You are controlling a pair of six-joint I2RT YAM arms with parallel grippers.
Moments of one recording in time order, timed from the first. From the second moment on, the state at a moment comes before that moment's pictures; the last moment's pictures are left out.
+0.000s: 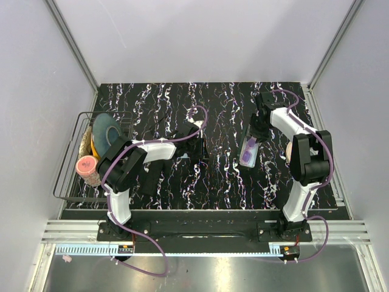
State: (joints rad) left arm -0.66 1.90 1.08 -0.01 0.21 -0.56; right arm 0.18 1.89 1.41 -0.74 -0.02 0.42
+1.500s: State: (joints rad) left arm -0.66 1.90 1.08 -0.02 0.21 -0.56; right arm 0.19 1.79 1.19 -0.53 -0.06 0.51
